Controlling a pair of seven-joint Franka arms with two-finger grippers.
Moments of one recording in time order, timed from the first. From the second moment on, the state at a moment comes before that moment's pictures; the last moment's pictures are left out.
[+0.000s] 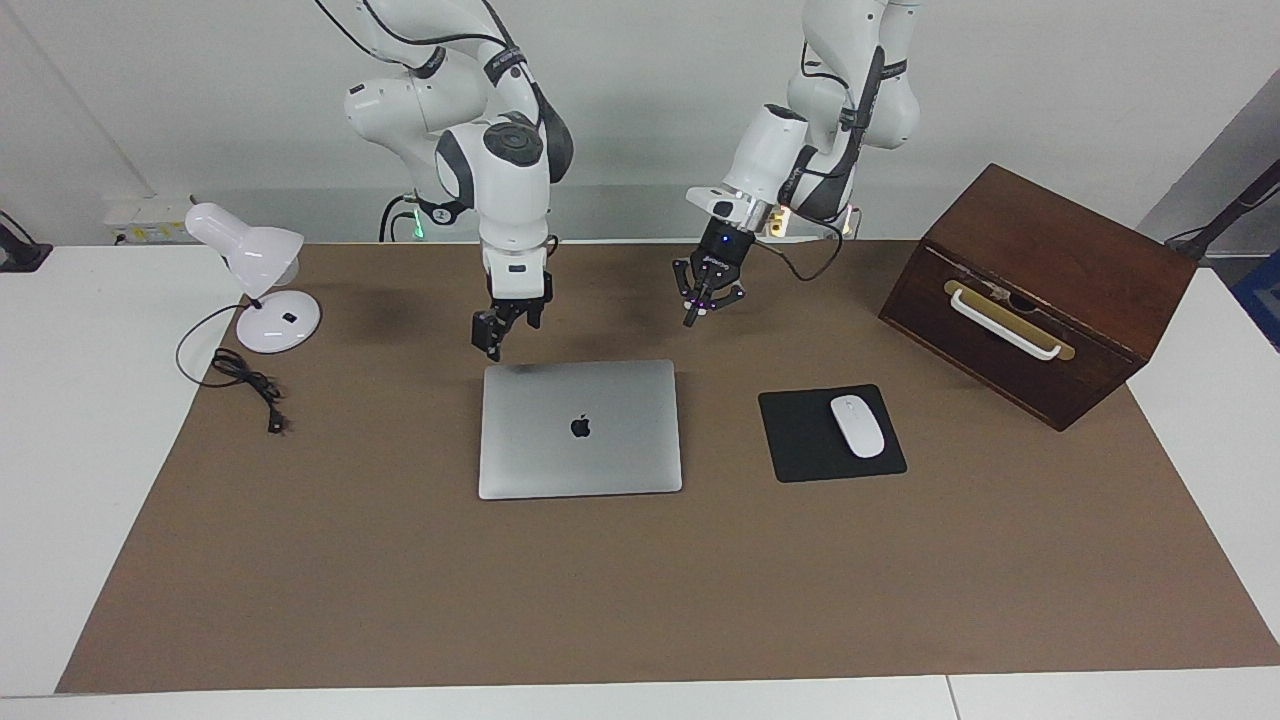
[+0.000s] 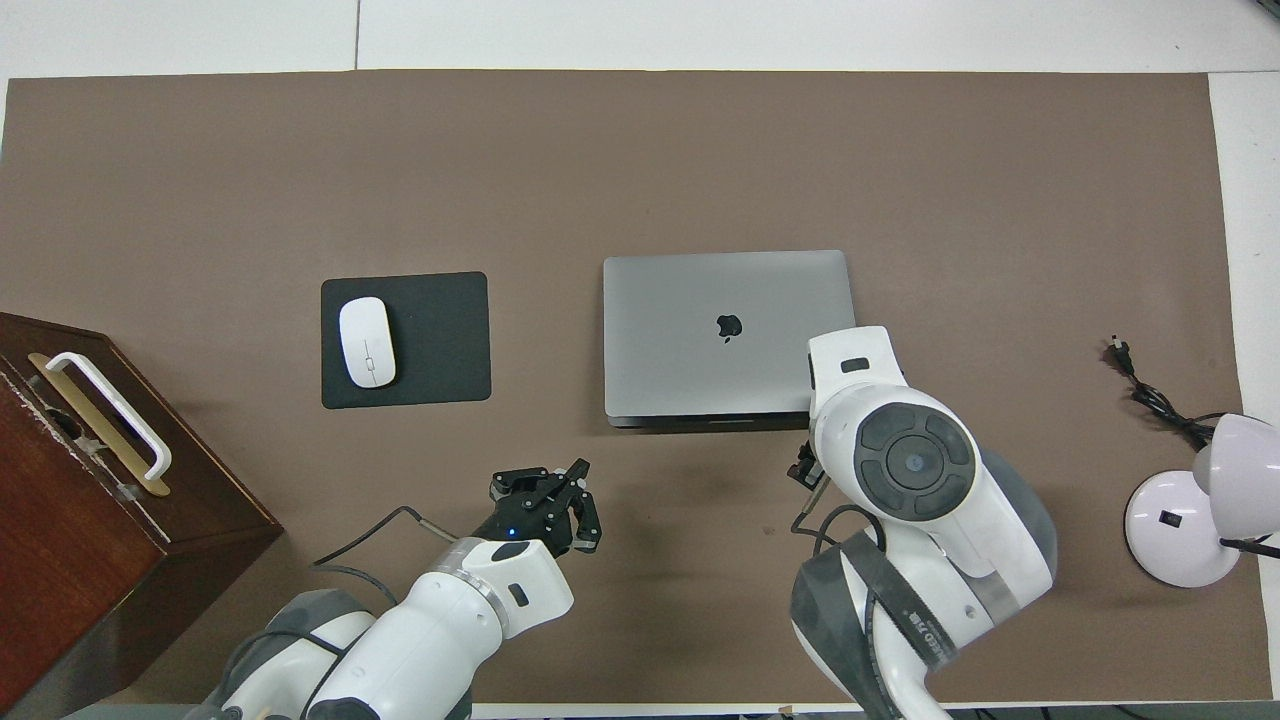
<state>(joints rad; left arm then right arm) -0.75 -0.16 -0.04 -2.78 -0.12 3.33 -0.14 0.37 -0.07 0.08 -2.30 -0.22 2.26 -0.34</state>
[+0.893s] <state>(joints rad) -0.78 0.04 -0.04 -2.71 -0.16 3.48 -0.15 0.37 0.00 0.08 -2.32 -0.22 2.37 -0.32</state>
